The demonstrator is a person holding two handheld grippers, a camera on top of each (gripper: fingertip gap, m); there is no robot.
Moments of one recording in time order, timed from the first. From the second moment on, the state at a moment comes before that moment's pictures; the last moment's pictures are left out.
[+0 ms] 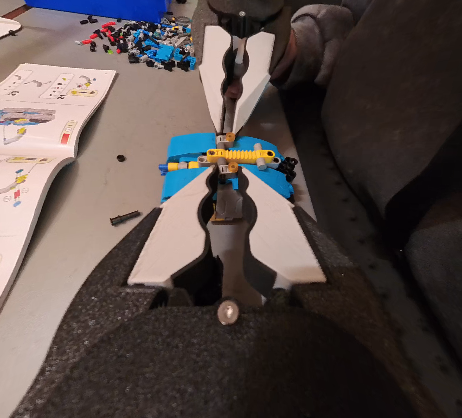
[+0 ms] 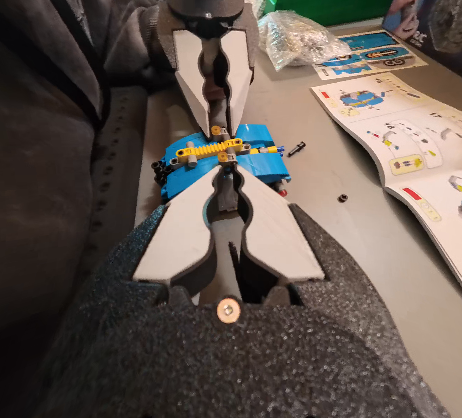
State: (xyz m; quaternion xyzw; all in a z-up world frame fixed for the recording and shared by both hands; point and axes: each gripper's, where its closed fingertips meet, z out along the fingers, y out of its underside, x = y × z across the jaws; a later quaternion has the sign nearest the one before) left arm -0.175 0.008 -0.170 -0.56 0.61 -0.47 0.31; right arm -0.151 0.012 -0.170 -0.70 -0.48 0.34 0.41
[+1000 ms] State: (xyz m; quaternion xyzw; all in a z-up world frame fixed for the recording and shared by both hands) left arm -0.174 0.008 -0.170 -0.56 0.61 -0.47 0.31; right arm -0.150 0.015 -0.172 -0.66 -0.56 0.33 0.38
